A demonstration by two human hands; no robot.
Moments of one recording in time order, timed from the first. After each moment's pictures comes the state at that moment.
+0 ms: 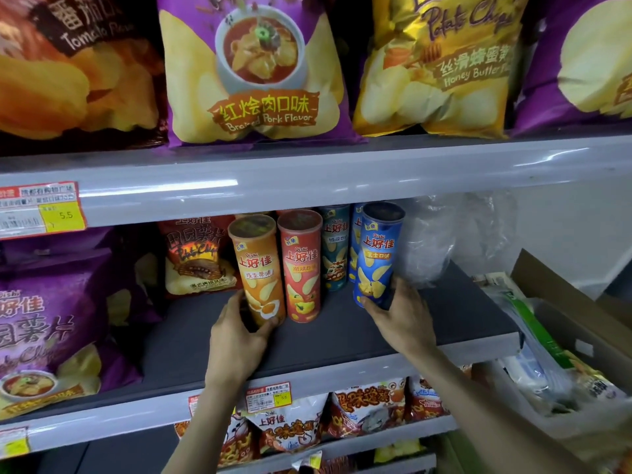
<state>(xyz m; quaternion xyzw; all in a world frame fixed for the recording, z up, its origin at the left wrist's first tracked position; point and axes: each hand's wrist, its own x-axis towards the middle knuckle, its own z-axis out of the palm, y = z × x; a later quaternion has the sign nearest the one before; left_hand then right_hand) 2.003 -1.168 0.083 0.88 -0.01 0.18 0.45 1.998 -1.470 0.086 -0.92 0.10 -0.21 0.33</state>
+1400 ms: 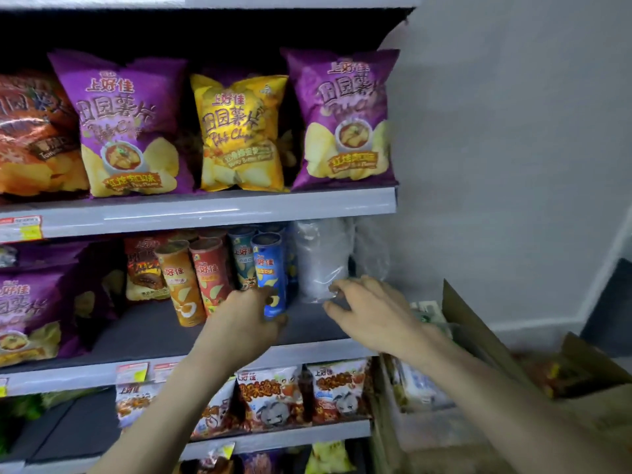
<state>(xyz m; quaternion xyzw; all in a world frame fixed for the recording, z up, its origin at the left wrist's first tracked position) 1.816 -1.412 0.266 0.97 -0.08 0.11 0.19 1.817 -1.639 0.269 -0.98 -0.12 -0.12 0.13</state>
